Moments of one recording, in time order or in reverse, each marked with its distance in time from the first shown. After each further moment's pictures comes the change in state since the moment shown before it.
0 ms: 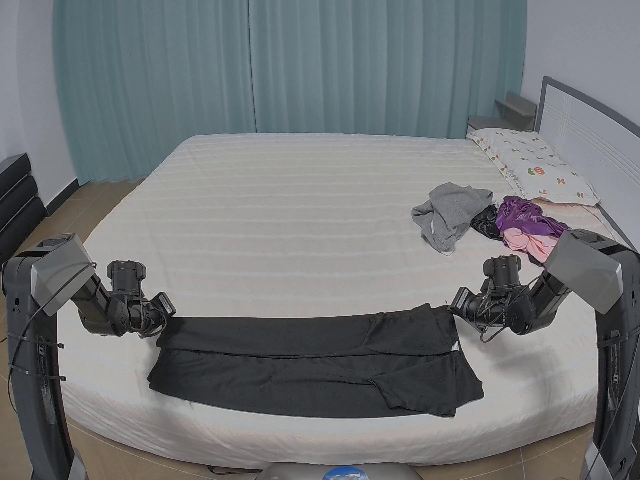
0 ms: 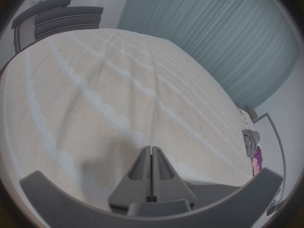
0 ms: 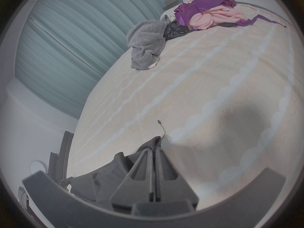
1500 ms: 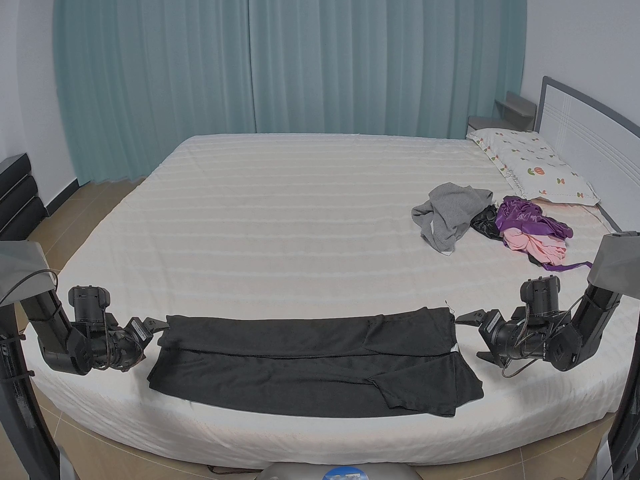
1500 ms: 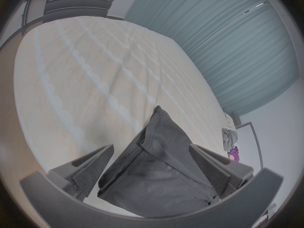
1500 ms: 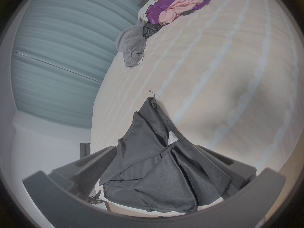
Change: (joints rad) left arm 0.067 -0.264 0.556 -0.280 -0.188 -0.105; right arm 0.005 -0.300 0.565 -0.244 0.090 0.256
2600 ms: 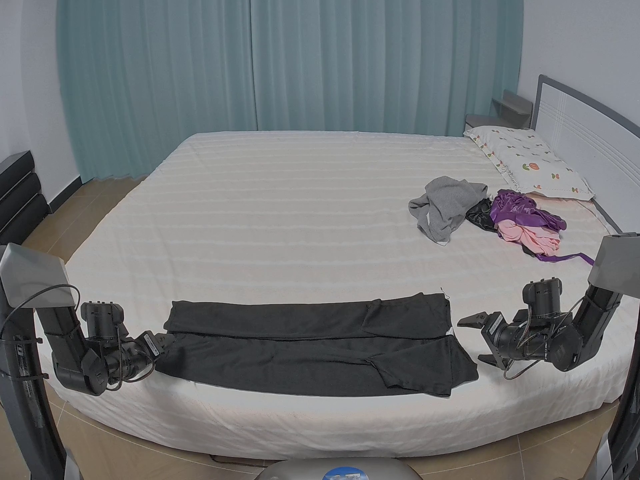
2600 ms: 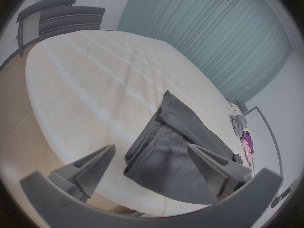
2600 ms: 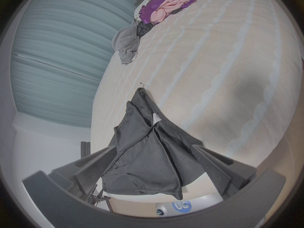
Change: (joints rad) left arm -0.068 0.088 0.096 -0.235 0.136 0.120; right arm -0.017 0.011 0.007 0.000 0.026 0.001
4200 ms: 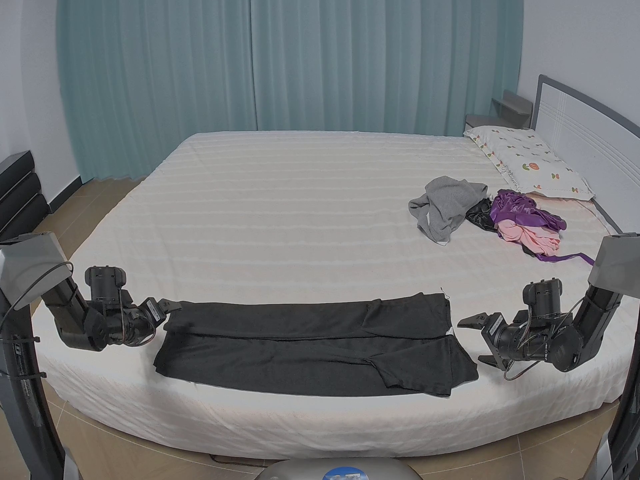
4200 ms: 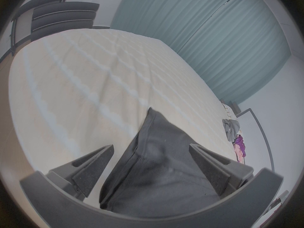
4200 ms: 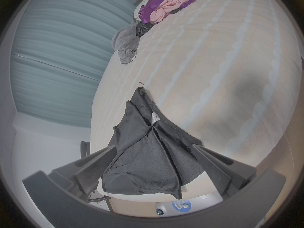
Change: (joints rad) left arm 0.020 -0.004 -0.342 0.342 -0.103 -0.003; right arm -0.001 0.000 0.004 0.000 0.001 0.000
